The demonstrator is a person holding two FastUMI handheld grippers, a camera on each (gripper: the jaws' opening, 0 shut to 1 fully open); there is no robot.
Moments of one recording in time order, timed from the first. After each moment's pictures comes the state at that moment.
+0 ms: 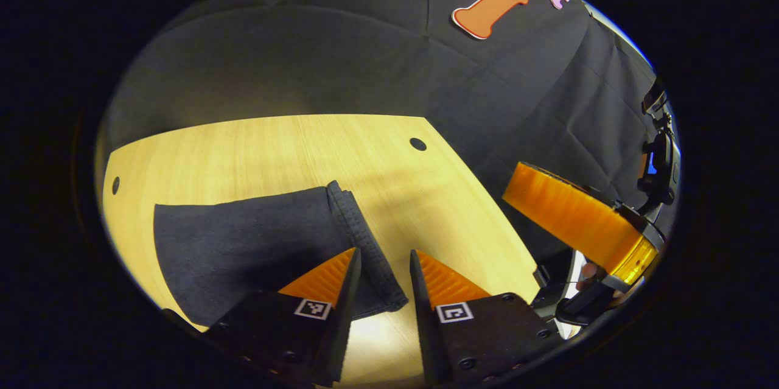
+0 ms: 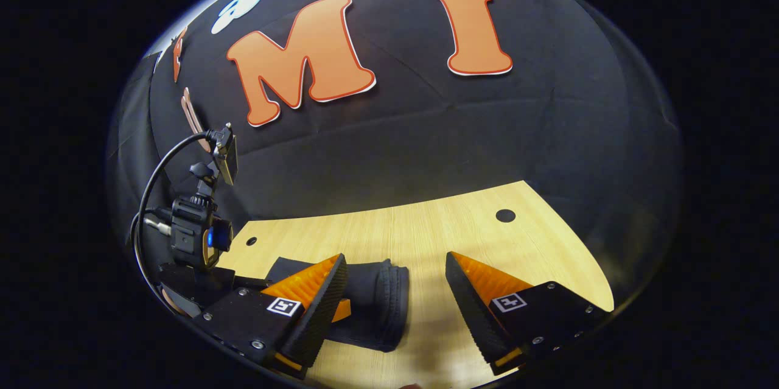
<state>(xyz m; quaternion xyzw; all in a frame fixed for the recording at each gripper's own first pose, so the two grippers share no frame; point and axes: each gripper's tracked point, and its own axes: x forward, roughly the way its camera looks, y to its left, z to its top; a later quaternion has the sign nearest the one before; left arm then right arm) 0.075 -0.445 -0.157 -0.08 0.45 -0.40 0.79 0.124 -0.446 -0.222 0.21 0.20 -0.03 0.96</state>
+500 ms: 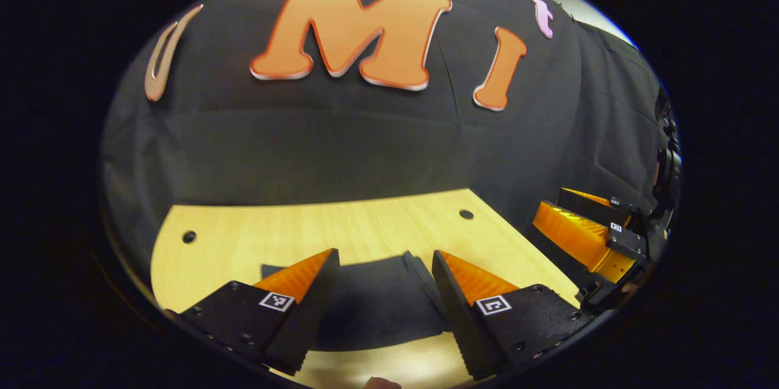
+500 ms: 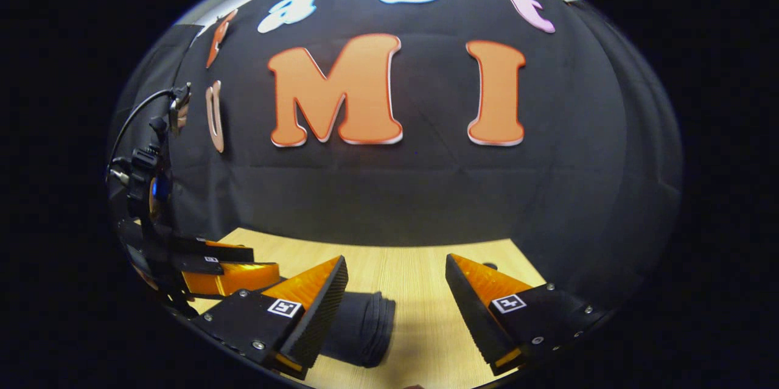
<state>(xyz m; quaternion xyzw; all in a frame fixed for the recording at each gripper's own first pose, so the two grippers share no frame) 0.132 -0.339 -0.061 -0.06 0.26 -0.29 0.92 0.116 -0.433 -0.128 0.11 0.07 -0.05 0.99</state>
